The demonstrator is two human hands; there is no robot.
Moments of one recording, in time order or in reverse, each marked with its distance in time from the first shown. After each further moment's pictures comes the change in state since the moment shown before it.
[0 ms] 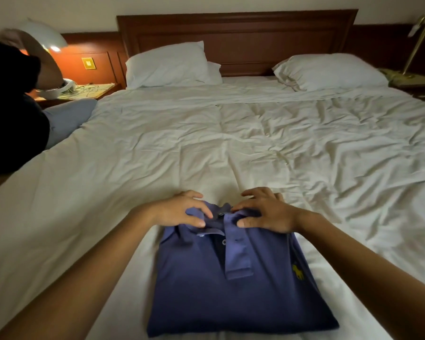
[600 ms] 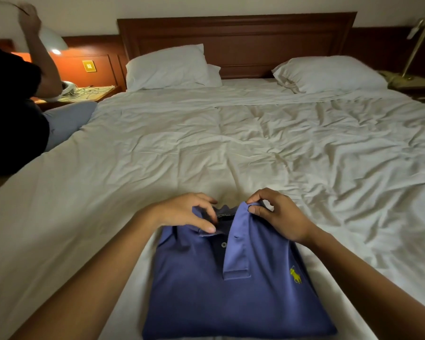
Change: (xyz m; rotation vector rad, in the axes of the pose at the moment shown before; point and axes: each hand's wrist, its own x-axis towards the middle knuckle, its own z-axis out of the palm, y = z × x) left_hand 0.006 0.027 0.001 -0.124 0.056 0.068; right_hand -0.017 0.011 0.008 0.412 0.435 -0.106
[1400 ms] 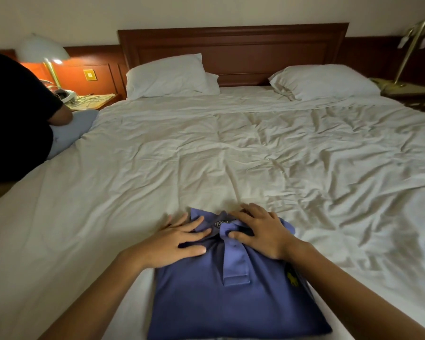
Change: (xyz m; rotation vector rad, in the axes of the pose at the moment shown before) left_hand -0.042 -0.044 0.041 0.372 0.030 0.004; right_hand -0.010 -0.013 0.031 -0.509 -0.263 0.121
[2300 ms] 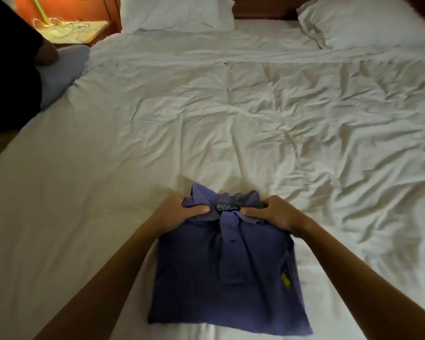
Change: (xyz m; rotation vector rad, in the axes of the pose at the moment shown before) left_hand 0.028 0.016 -0.014 -0.684 0.214 -0.470; right_hand 0.022 0.026 -0.032 0.638 -0.294 0.415
